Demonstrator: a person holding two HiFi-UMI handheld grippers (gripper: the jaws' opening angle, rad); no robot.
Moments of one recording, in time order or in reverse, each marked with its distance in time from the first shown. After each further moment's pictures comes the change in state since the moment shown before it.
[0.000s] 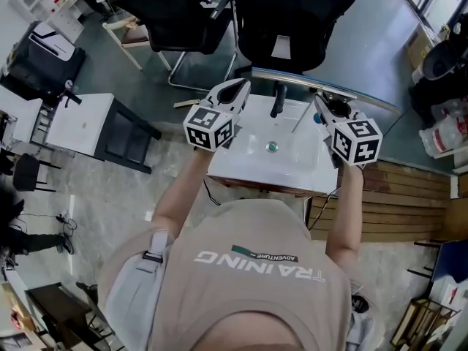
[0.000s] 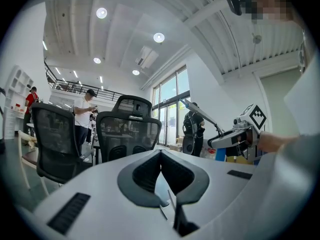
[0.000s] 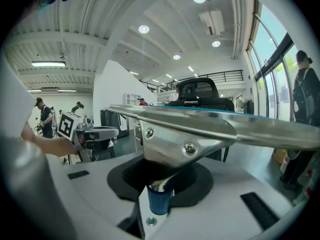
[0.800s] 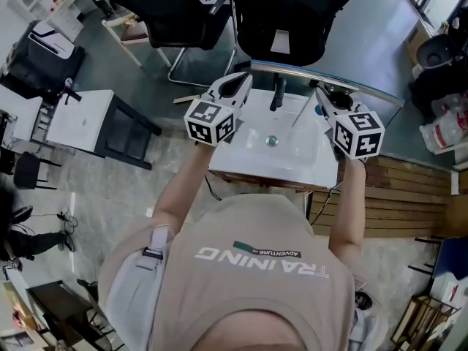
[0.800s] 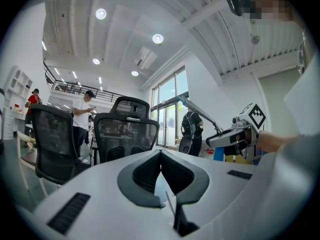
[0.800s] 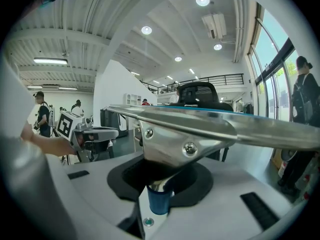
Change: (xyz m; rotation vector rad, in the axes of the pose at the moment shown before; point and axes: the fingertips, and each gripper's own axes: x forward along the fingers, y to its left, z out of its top) left arm 0.001 -0.012 0.005 0.007 -0.012 -0.009; right arm -0.008 -0.001 0.008 -0.029 -0.017 -0.008
